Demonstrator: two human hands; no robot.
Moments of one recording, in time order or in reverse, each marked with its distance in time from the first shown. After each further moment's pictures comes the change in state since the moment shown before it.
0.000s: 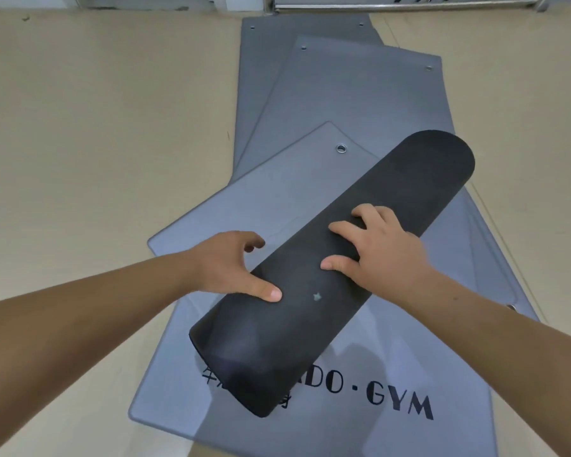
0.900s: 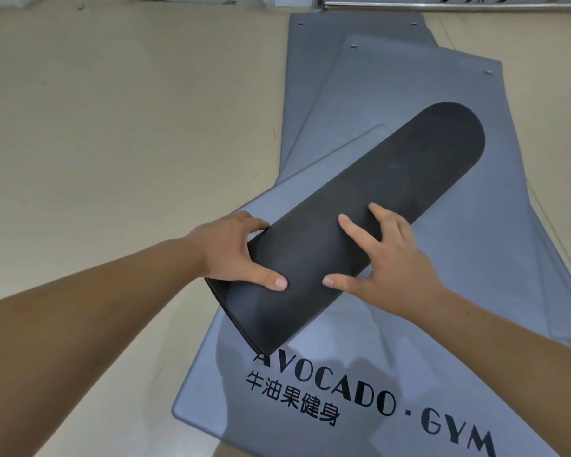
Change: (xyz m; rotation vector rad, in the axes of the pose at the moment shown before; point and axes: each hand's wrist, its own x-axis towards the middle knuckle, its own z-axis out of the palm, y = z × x) left_hand 0.005 -0.087 -0.040 0.066 0.110 0.035; right_hand 0.036 -0.053 0.055 0.206 0.143 -0.102
